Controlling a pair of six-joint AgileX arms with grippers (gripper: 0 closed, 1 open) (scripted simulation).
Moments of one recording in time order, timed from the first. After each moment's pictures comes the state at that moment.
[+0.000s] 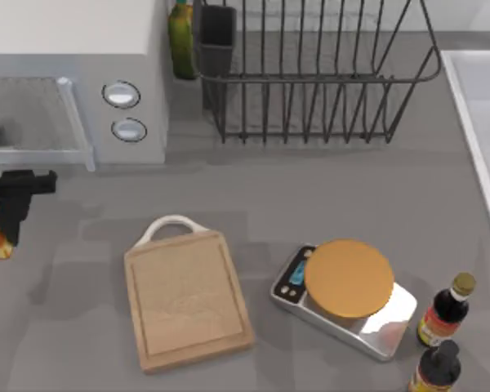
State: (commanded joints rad) left arm -0.01 1.79 1.27 -1.14 0.02 -0.05; right arm 0.00 0.00 0.00 0.00 0.00 0.00
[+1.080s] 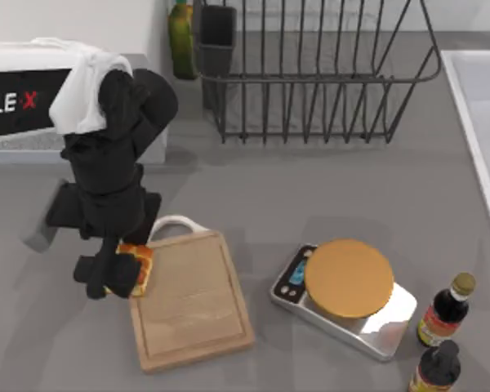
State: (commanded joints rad) left arm -0.45 1.93 1.29 -1.06 0.06 -1.88; right arm 0.00 0.00 0.00 0.00 0.00 0.00
